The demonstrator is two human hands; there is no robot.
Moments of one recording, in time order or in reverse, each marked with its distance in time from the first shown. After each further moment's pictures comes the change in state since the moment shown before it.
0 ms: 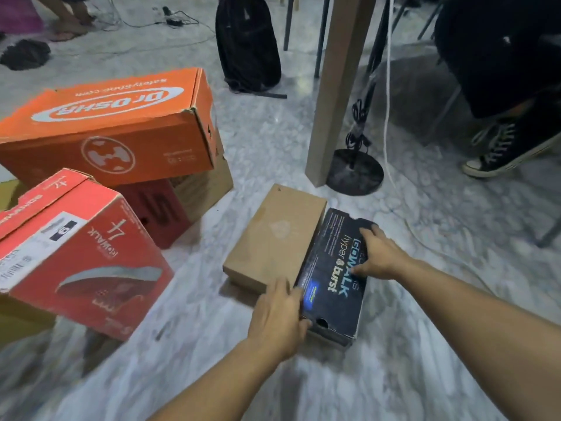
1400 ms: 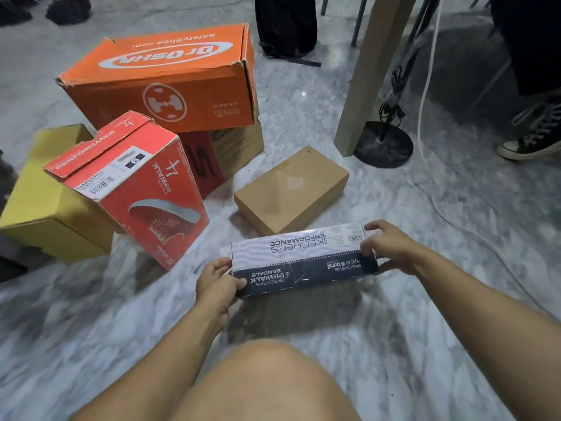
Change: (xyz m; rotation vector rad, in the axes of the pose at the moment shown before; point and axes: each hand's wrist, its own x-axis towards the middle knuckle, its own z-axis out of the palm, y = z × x) left_hand -0.090 -0.087 -0.013 -1.440 0.397 -0.939; right_hand -0.070 -0.030 0.030 0.820 -0.211 0.168
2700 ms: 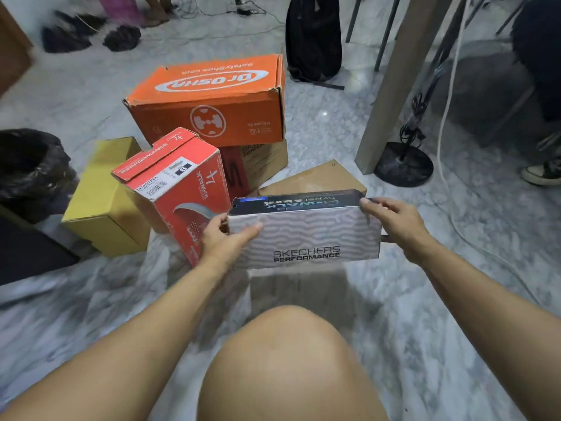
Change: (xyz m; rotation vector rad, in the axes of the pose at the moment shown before) left_hand -0.011 0.076 -0.025 0.209 0.019 0.464; right_hand -0.037 -0.058 0.013 0.225 0.146 -0.438
